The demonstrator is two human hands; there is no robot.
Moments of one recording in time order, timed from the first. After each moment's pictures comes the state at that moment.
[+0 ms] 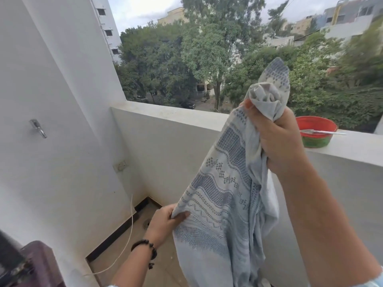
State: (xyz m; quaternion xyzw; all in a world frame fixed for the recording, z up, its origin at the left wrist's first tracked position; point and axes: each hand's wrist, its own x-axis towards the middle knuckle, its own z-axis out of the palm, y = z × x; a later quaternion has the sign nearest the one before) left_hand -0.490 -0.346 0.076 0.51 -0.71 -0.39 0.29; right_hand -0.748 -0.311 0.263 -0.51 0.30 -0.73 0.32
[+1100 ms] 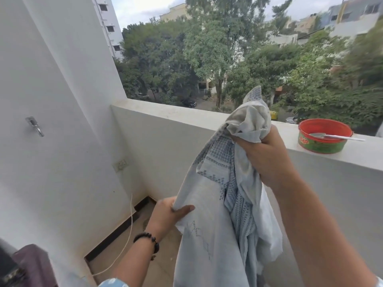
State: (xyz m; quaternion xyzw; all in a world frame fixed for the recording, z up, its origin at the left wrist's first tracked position) left_hand -0.498 -0.380 0.087 0.55 -0.70 -0.34 0.30; right_hand -0.730 -0.333 0.245 -0.56 0.35 -0.67 0.35
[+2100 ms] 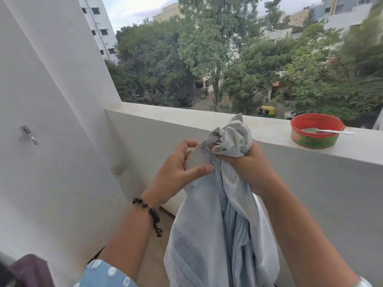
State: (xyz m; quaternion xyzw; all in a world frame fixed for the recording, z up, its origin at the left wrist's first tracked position) left_hand -0.557 -0.386 0.208 0.30 -0.72 -0.49 0.39; right_hand -0.735 -0.339 0.217 -0.53 0.36 -0.64 0.43
